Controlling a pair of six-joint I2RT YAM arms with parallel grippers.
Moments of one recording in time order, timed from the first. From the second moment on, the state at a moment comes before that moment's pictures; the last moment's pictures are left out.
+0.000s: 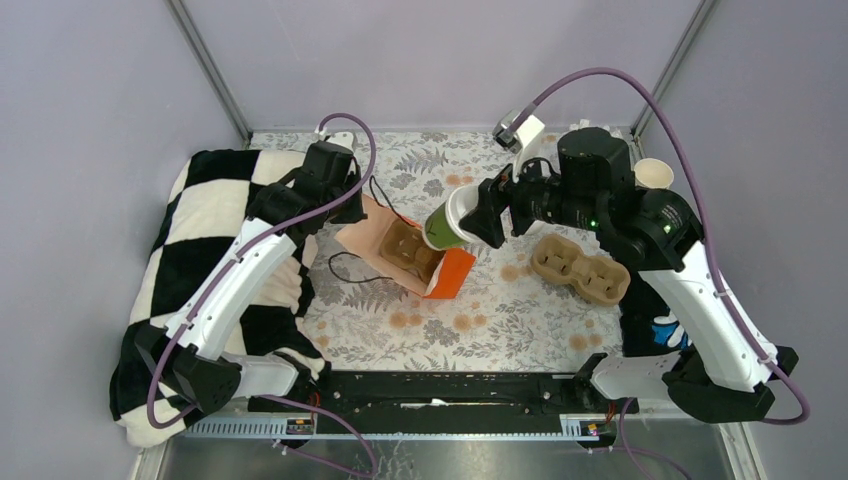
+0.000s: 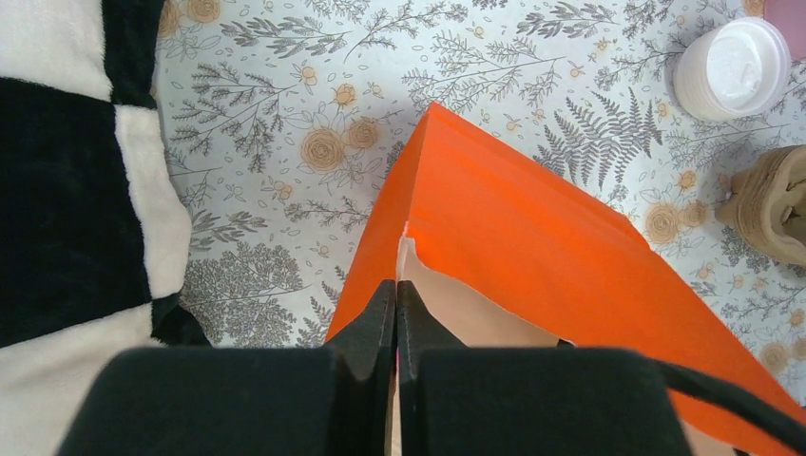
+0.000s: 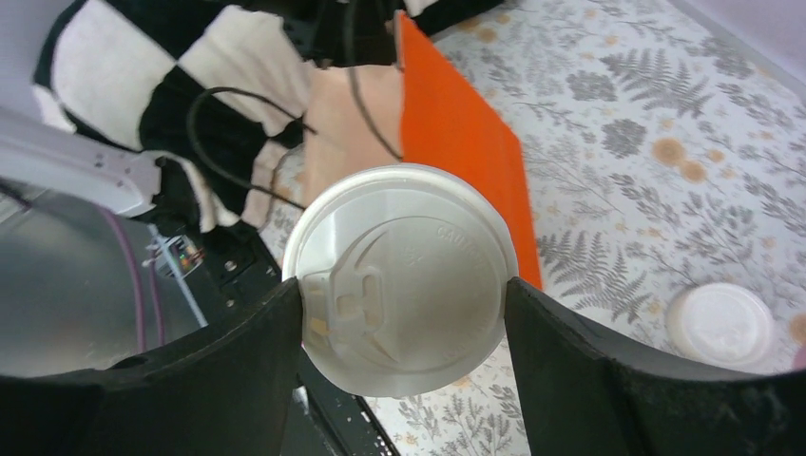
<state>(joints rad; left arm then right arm) -0.51 1.29 1.43 -0.90 -0.18 -0.42 0.77 1.25 1.82 -0.99 -0.18 0.08</state>
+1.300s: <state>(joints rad) -0.51 1.16 1.32 -0.84 -0.06 -0.41 1.21 1.39 1.56 -0.83 0.22 -0.30</state>
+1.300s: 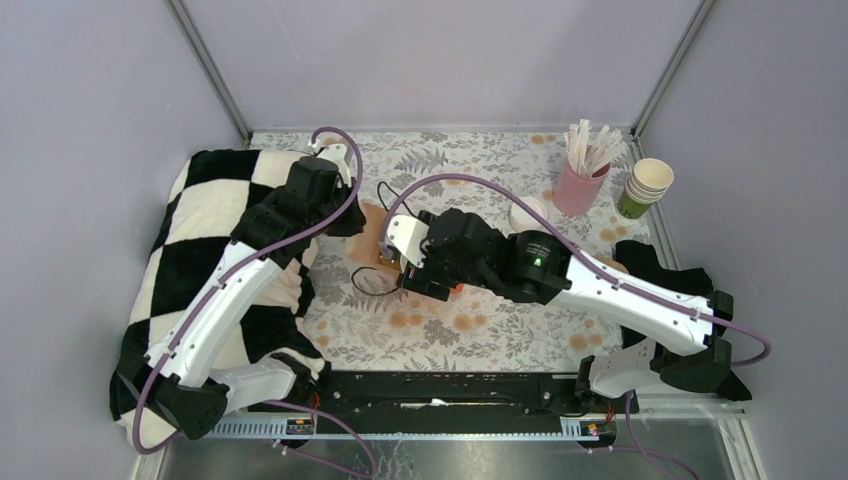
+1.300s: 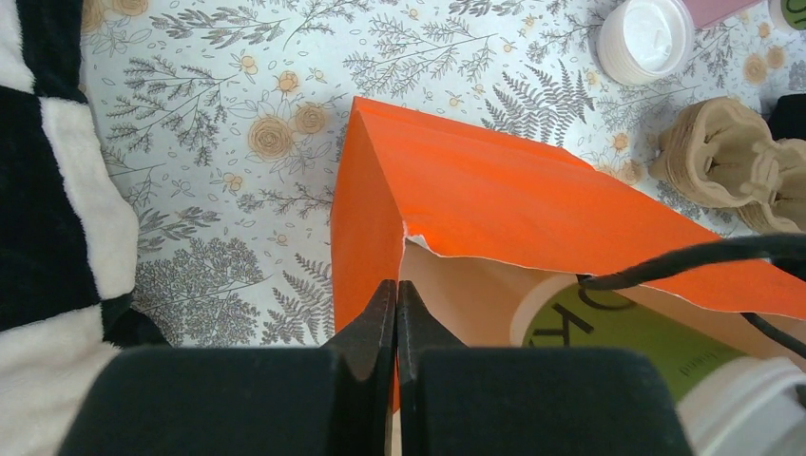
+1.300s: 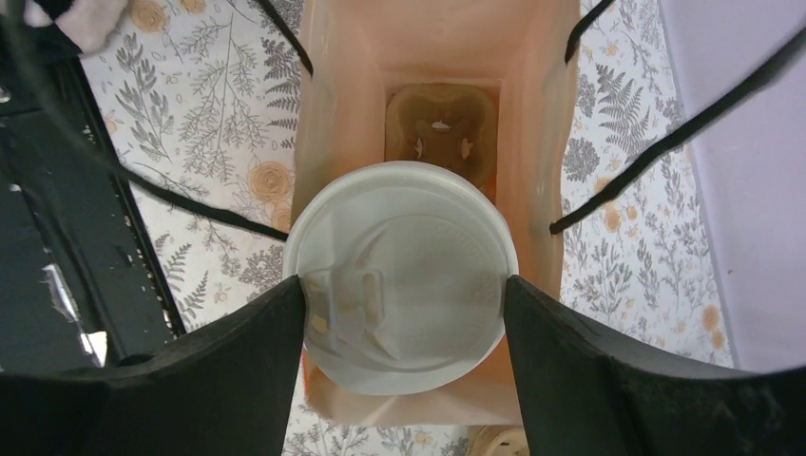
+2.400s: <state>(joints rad) -0.51 0.85 1.00 -0.63 -0.04 -0.39 1.21 1.44 1.43 -0.69 0.22 -0.50</state>
